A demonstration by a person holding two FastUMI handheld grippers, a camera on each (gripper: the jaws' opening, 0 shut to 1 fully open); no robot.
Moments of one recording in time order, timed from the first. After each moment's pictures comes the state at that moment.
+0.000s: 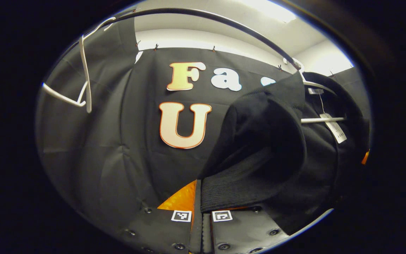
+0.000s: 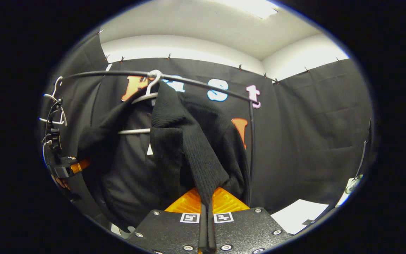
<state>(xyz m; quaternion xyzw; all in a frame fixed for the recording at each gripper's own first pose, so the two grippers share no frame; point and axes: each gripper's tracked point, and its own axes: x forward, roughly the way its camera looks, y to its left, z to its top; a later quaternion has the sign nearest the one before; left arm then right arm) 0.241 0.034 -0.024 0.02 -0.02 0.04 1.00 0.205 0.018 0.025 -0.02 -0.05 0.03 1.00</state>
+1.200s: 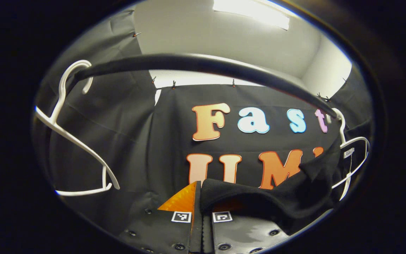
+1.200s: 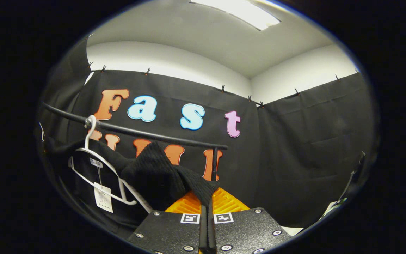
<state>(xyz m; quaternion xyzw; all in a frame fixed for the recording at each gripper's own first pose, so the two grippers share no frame) 0.268 0.113 0.125 0.04 -0.13 0.15 0.98 0.301 -0.103 0.174 -0.05 -0.09 -0.04 0.99</state>
